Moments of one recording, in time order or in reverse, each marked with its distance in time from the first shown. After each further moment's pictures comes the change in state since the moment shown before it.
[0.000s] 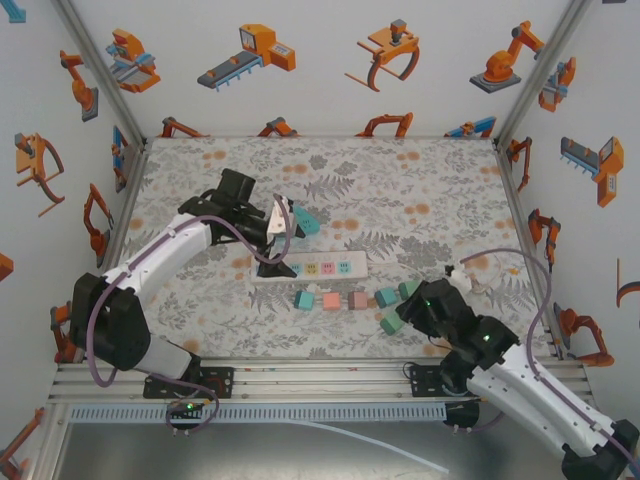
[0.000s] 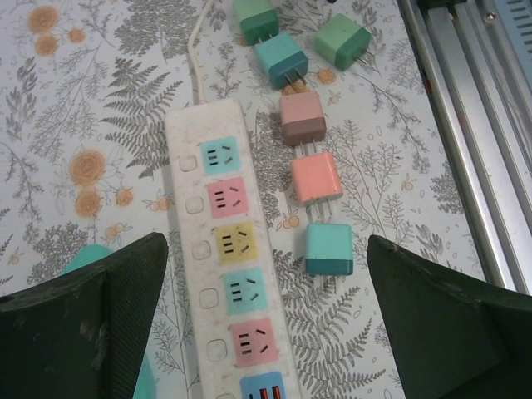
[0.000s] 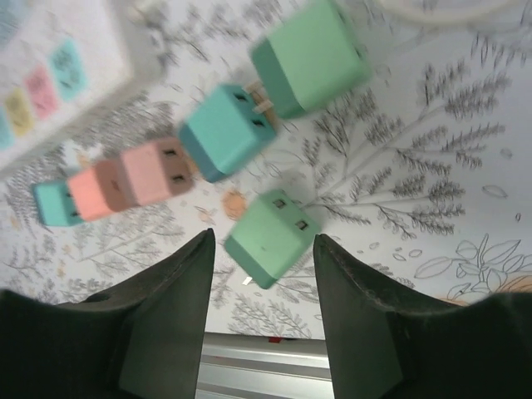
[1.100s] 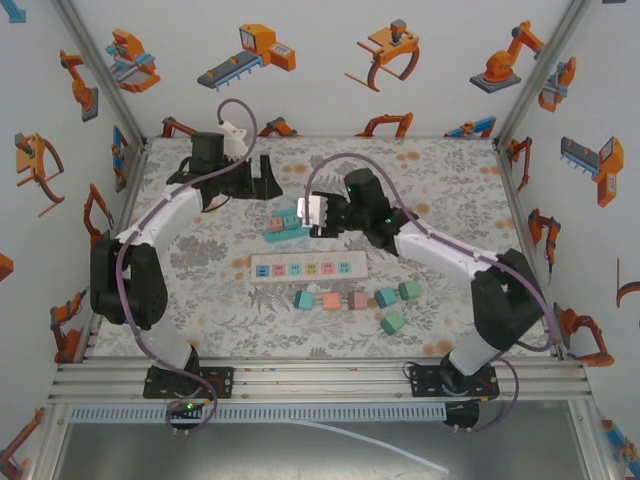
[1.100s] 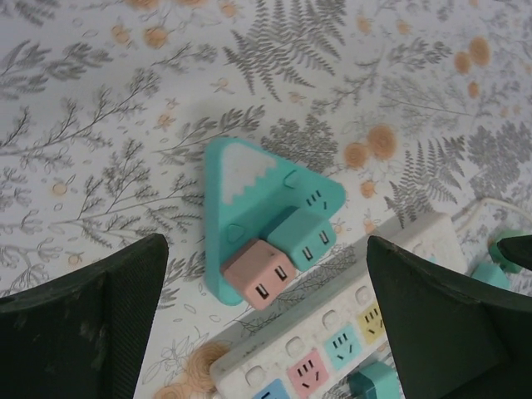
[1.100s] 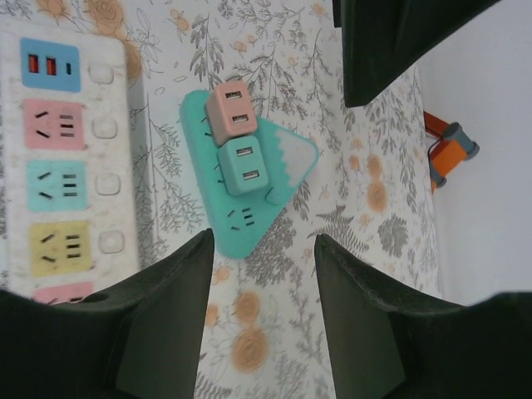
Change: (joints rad) left arm 0.219 0.251 0.197 0.372 -0.602 -1.202; right arm -0.043 1.197 0.762 0.746 -0.750 -1.947
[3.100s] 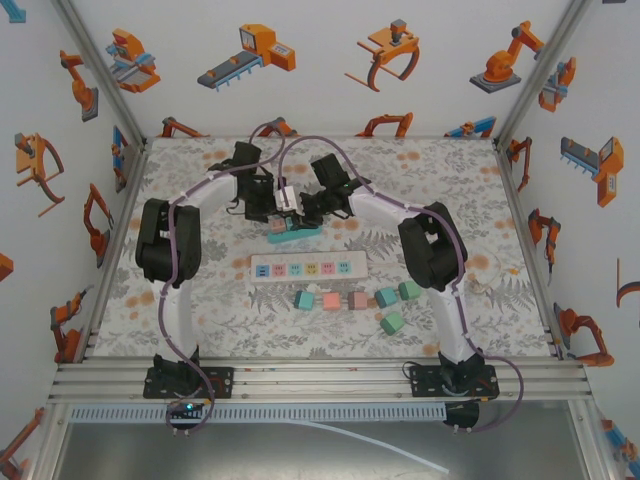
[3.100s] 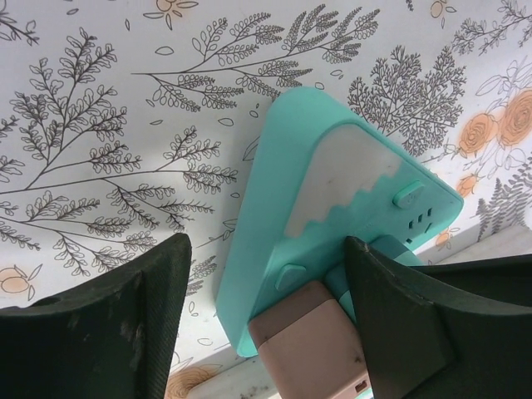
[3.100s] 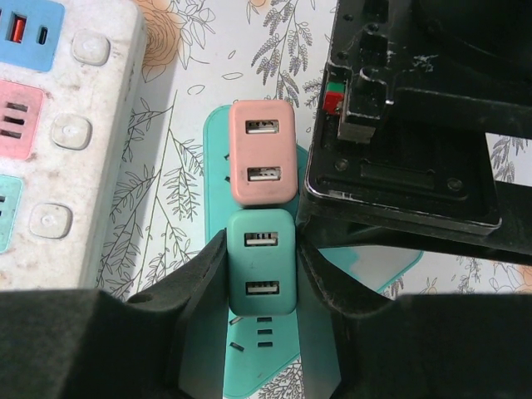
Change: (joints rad) left arm -0.081 0.391 0.238 -0.256 -0.119 -0.092; right arm -0.049 0.563 0.538 -0.340 -0.278 -0.136
